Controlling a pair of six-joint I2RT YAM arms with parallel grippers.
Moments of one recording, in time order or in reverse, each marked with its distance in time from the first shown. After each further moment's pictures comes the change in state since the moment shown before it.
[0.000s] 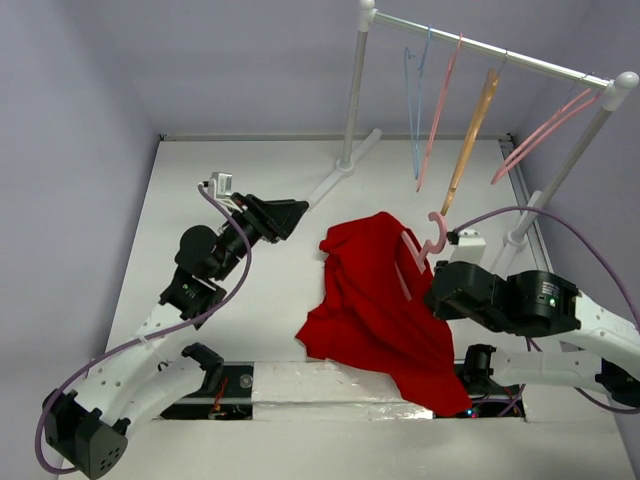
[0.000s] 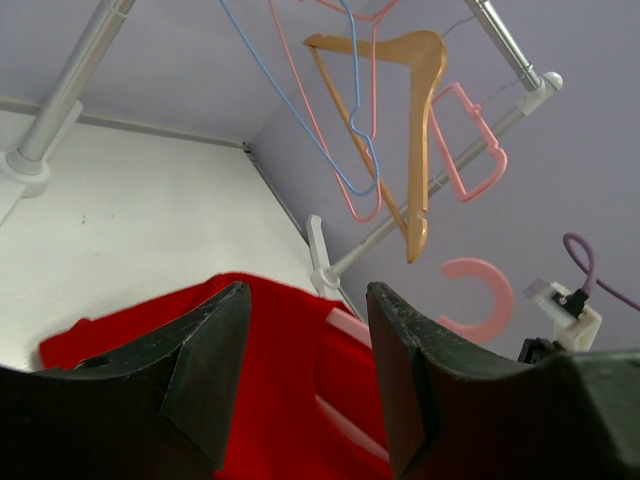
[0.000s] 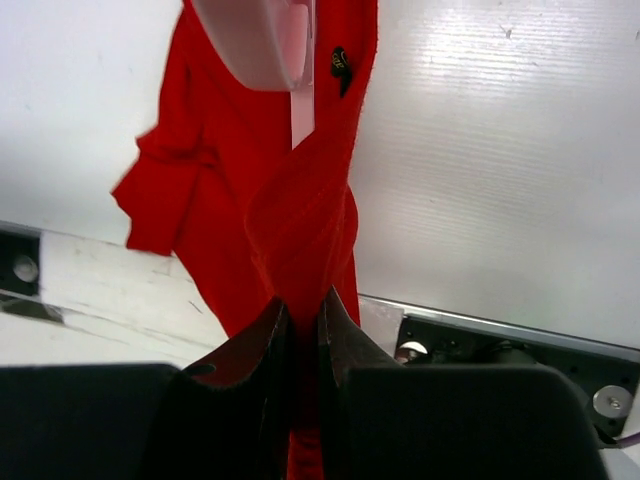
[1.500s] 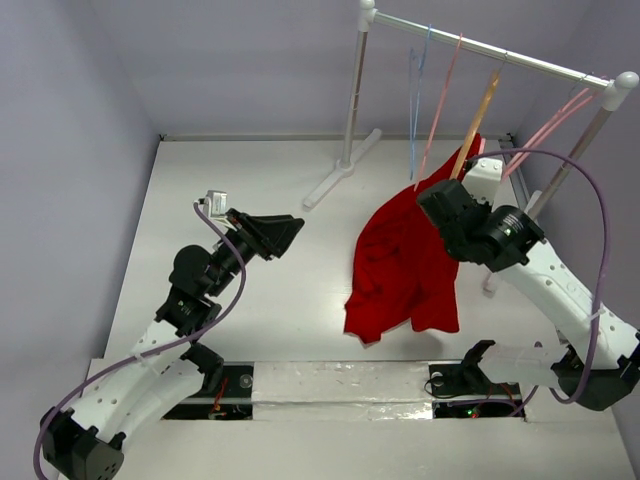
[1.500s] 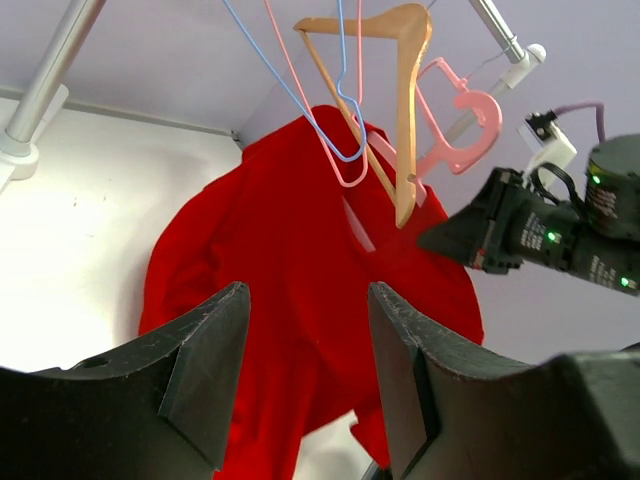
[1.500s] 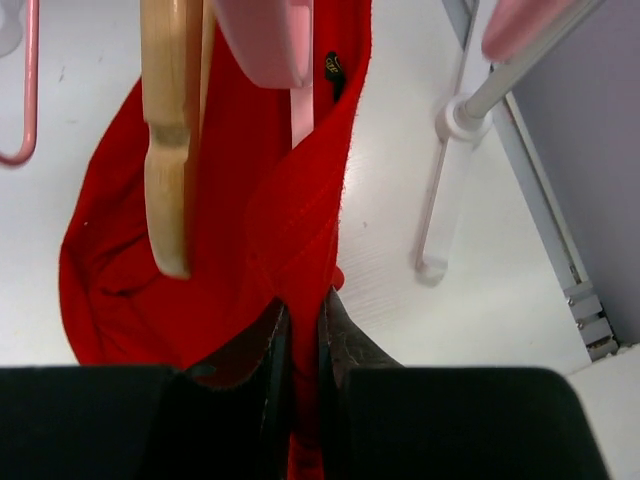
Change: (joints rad) left arm 0.000 -0.126 -0.127 0.025 0.035 0.001; right arm -0.484 0.315 0.268 0.059 0.357 -0.230
